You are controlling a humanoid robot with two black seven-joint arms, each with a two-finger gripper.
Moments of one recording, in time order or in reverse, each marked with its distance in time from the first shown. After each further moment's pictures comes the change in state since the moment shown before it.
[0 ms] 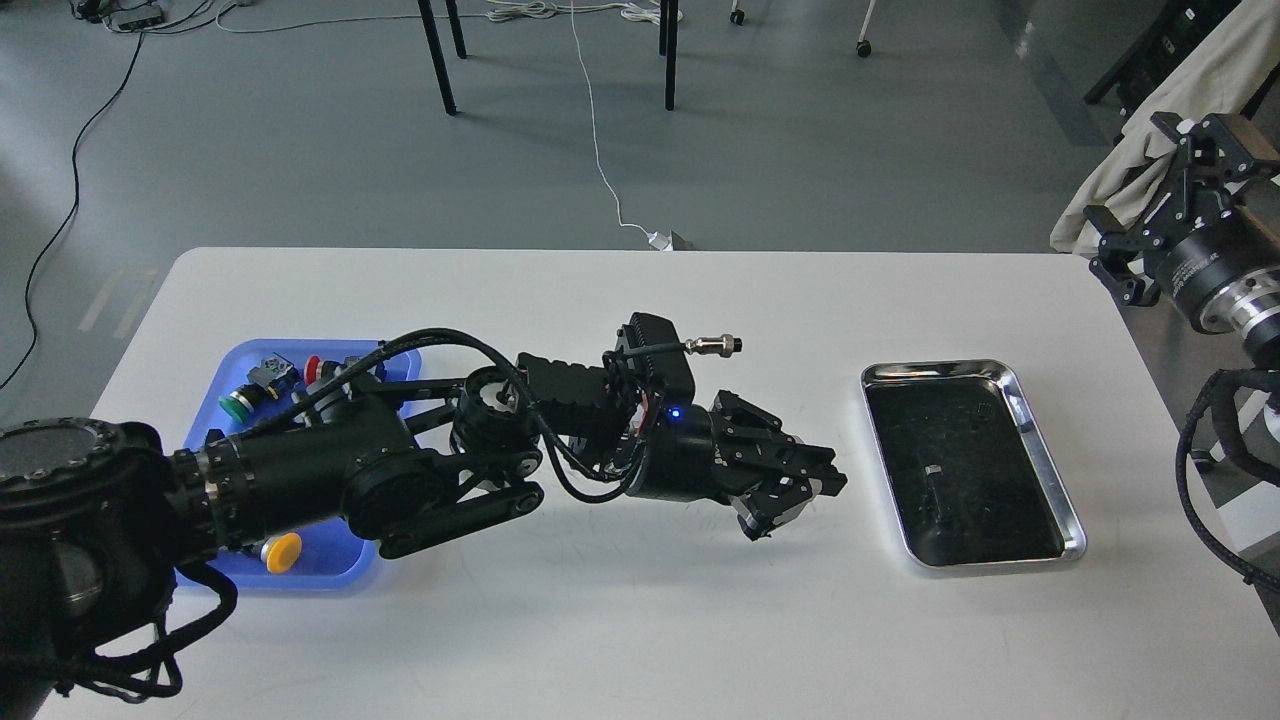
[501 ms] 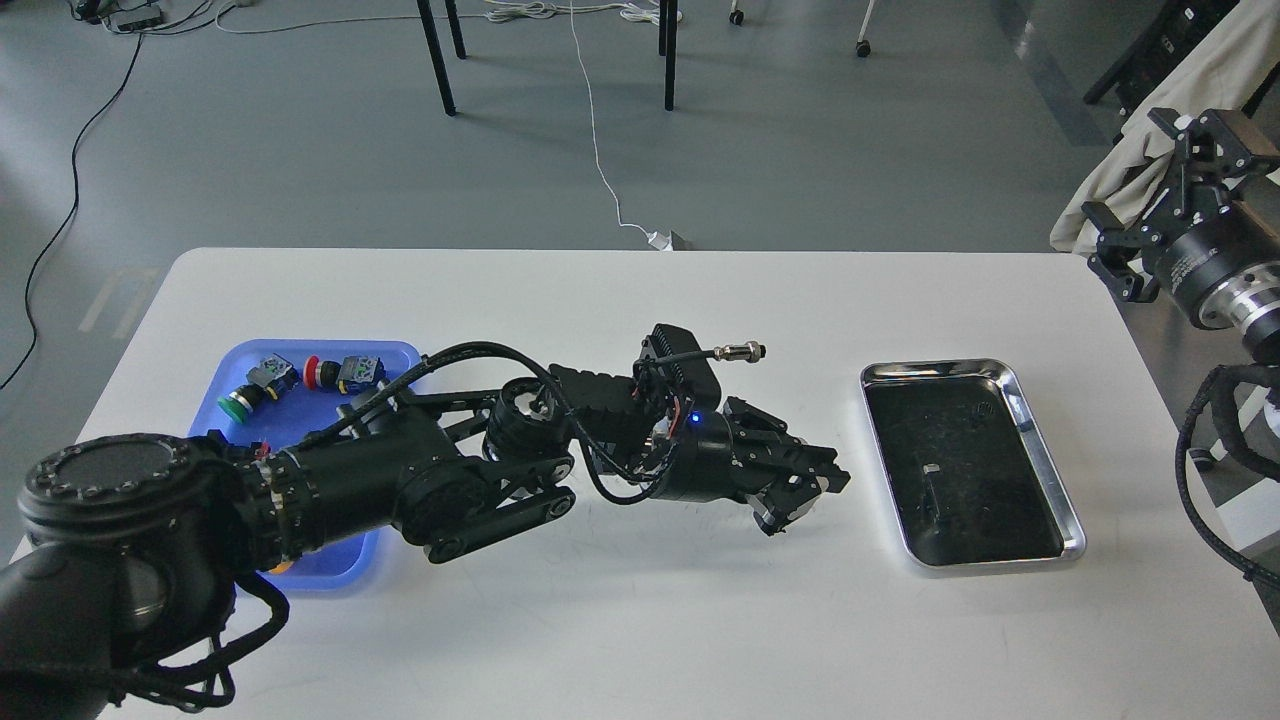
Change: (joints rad) left arm 0.018 -0.084 0.016 0.160 -0.004 0.001 0.000; right arm 0.007 -0.004 -0.005 0.003 0.000 0.000 -0.006
